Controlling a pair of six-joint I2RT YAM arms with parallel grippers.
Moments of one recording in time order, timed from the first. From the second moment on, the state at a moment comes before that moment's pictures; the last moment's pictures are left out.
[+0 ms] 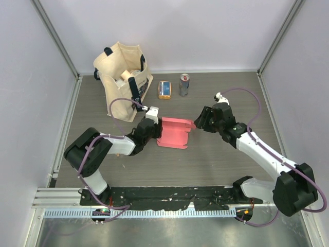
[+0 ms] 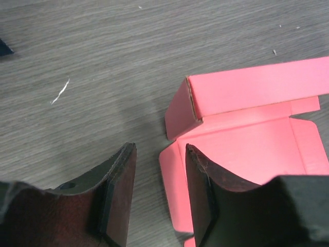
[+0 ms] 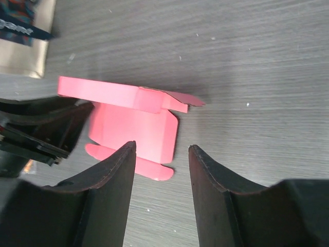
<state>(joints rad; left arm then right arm) -0.70 1.67 0.63 0.57 -0.23 -0.29 0.44 1.16 0.77 -0.22 0.01 0.64</state>
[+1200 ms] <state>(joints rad) -0.76 1.80 0.73 0.66 -0.45 -0.20 0.55 1.47 1.01 -0.29 -0.03 0.77</state>
